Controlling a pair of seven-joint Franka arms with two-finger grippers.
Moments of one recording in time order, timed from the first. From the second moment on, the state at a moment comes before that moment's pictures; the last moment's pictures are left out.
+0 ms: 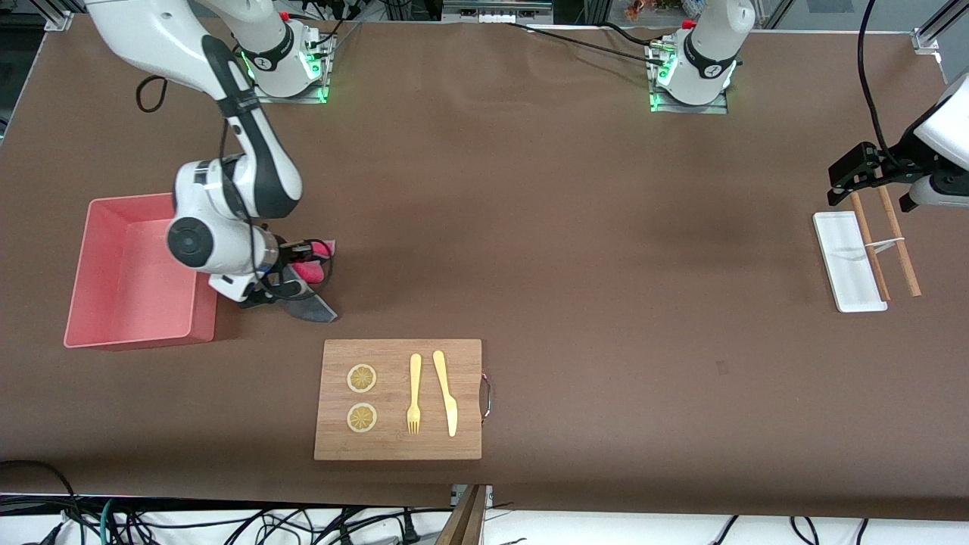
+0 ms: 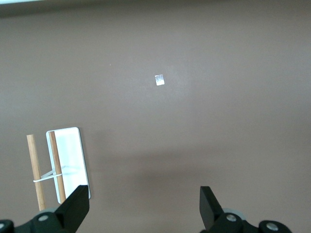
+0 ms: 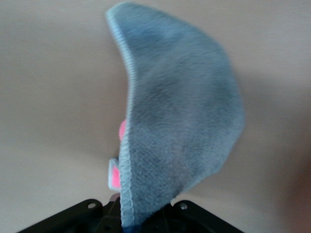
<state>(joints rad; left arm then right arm) -0.04 -0.03 0.03 -1.66 0.03 1.68 0.06 0.34 0.46 -0.09 -1.95 0.14 2.15 -0.08</state>
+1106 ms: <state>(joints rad) -0.02 -0.03 0.05 -1.58 -0.02 1.61 0.05 0.68 0.58 -0.04 -1.66 0.31 2.14 0.49</state>
